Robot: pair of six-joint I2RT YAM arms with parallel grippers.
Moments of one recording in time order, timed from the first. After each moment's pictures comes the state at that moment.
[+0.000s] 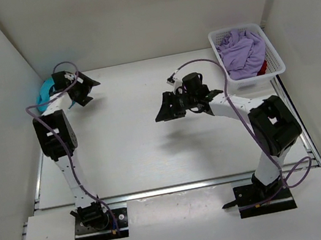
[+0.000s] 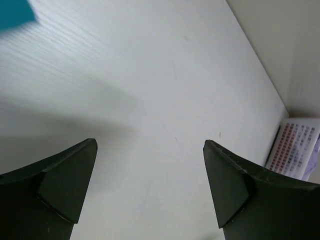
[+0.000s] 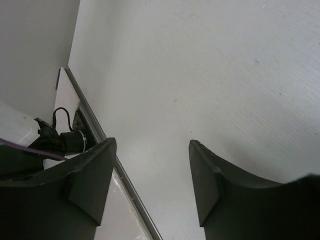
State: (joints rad) left arm 0.16 2.28 1.79 -0.25 0.39 -0.73; right arm 0.49 1.73 1.10 0.01 -0.69 0.55
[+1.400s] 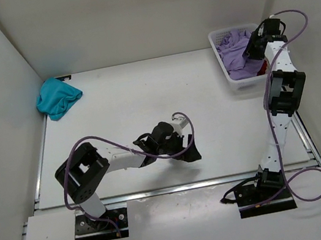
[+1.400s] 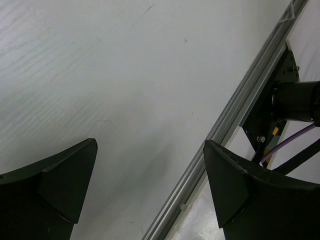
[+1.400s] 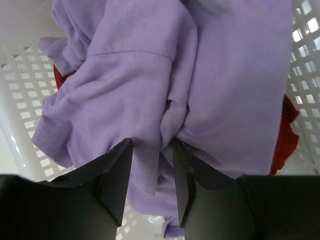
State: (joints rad) left arm -0.96 1.70 0.81 0.27 0.31 -0.56; right arm -0.29 2.37 2.18 -0.57 -0.22 0.31
